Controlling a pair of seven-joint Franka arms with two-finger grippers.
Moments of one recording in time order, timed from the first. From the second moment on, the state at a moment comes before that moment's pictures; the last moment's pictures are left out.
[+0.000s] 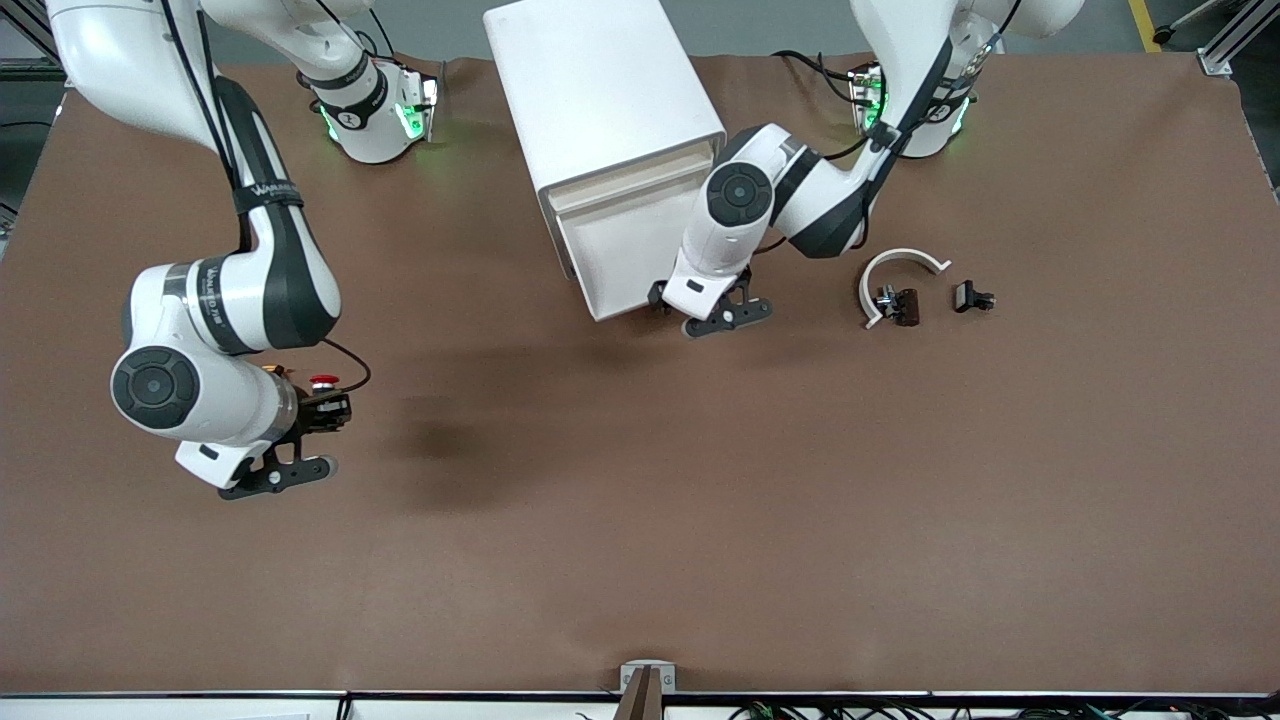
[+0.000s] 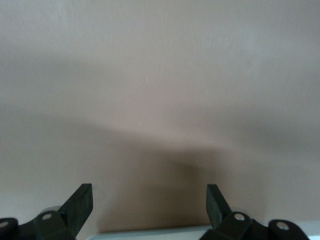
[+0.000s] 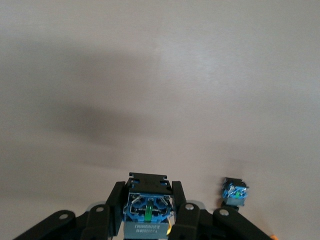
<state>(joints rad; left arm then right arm) -0.69 0.40 -0.12 -1.93 -0.14 2.28 -0.97 0.15 0.50 -0.03 -1.58 -0.08 1.93 -0.07</state>
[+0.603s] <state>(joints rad) -0.69 0.40 -0.23 -1.94 -0.14 2.23 -1.02 0.02 0.50 -0.03 -1.86 -0.08 2.29 -0.08</state>
